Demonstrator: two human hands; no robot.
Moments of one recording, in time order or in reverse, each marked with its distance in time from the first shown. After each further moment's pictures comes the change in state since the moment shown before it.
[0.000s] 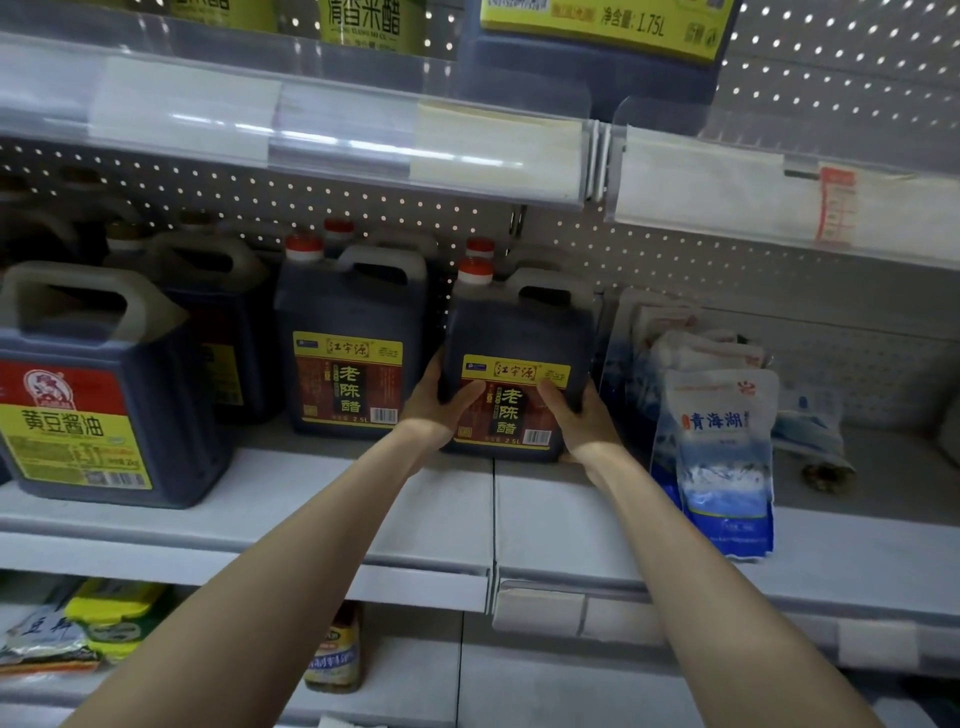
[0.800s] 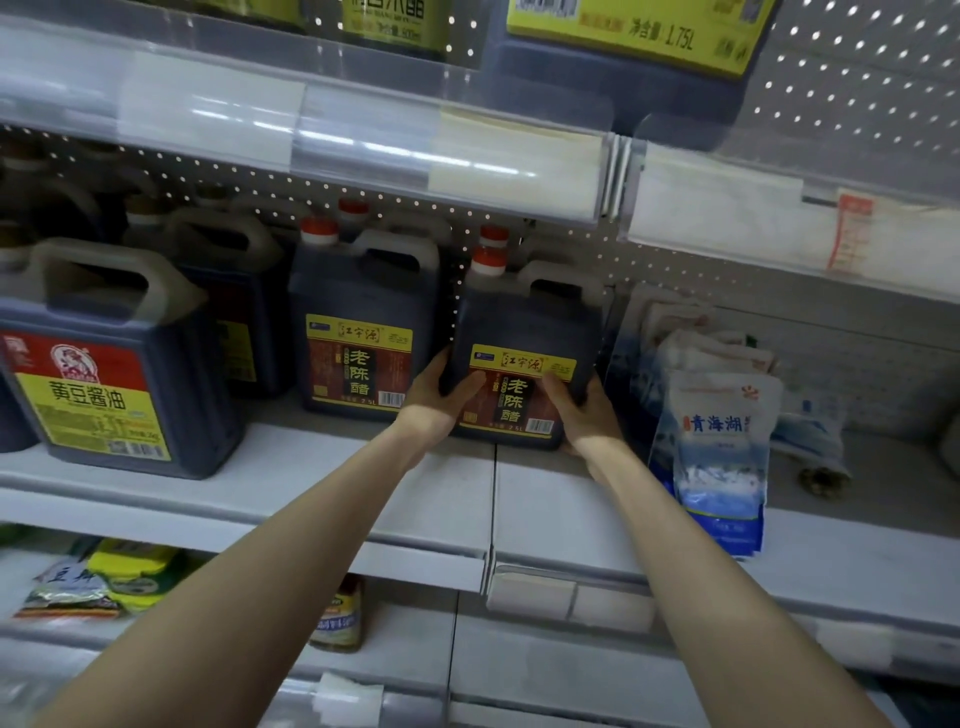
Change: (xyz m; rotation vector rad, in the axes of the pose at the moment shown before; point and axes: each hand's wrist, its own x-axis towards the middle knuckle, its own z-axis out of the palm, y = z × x) left_hand -0.011 0.002 -0.003 -0.099 0.017 -0.036; right_hand -0.004 -0.004 -0.004 -0.038 -0.001 0.062
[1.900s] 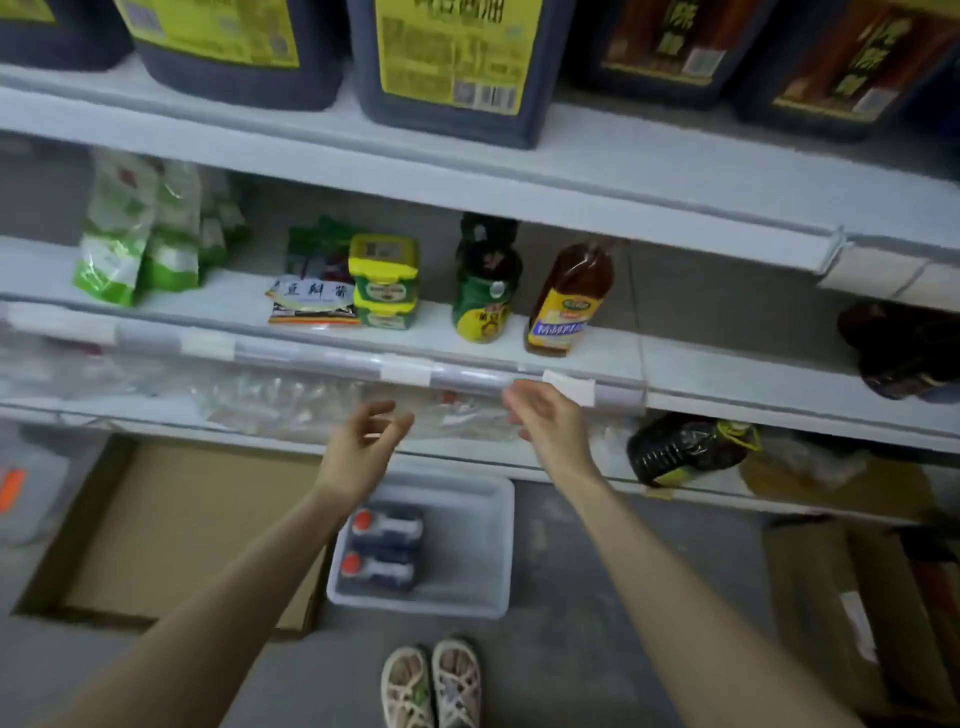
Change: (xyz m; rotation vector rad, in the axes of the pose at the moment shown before) left_hand -0.283 -0.255 -0.314 0.036 0.017 -0.470; right_hand -0.314 0.126 0.305 0.073 -0.141 0.236
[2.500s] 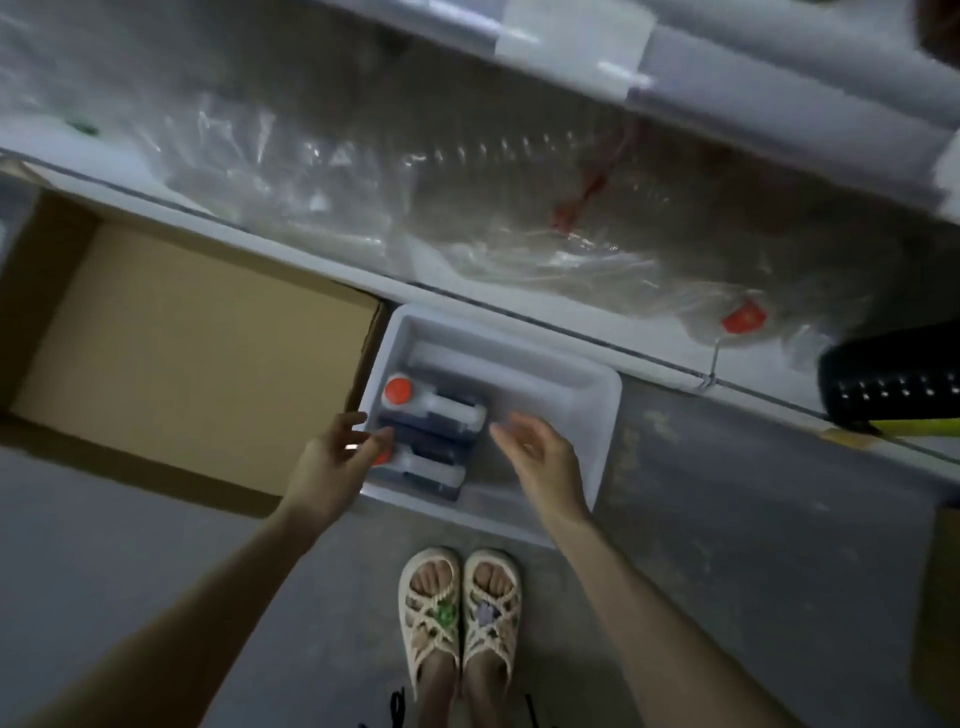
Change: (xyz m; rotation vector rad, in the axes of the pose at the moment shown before) left_hand 0.071 -0.374 -0.005 0.096 0.087 -0.431; right_hand 0.039 0.372 0.138 -0.142 -0.228 0.354
